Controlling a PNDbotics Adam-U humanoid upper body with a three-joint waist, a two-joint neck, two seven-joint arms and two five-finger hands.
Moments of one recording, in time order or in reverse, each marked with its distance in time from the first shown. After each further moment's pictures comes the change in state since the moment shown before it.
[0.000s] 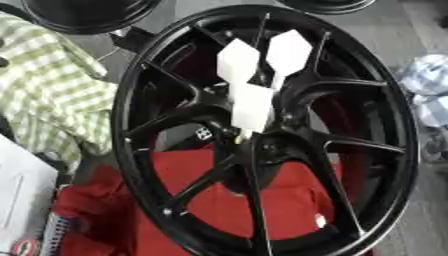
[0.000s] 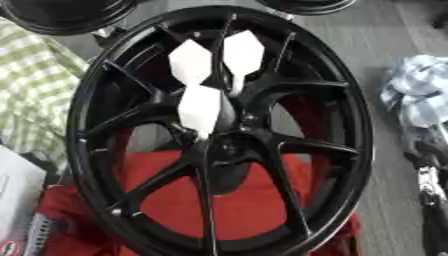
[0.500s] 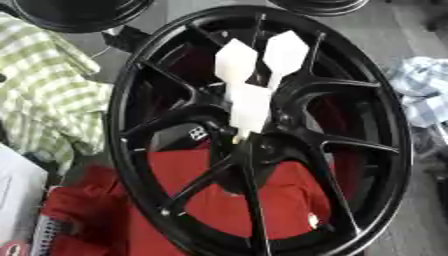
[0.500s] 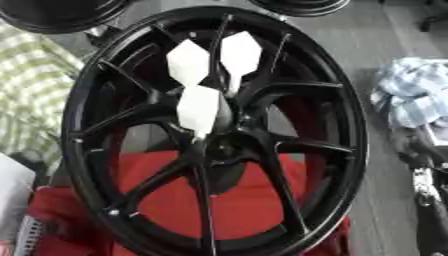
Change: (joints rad) left arm 0.044 -0.151 0.050 0.000 0.055 0.055 0.032; right arm 0.003 0.013 0.000 0.000 -0.011 -0.006 -0.002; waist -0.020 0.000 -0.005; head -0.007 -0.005
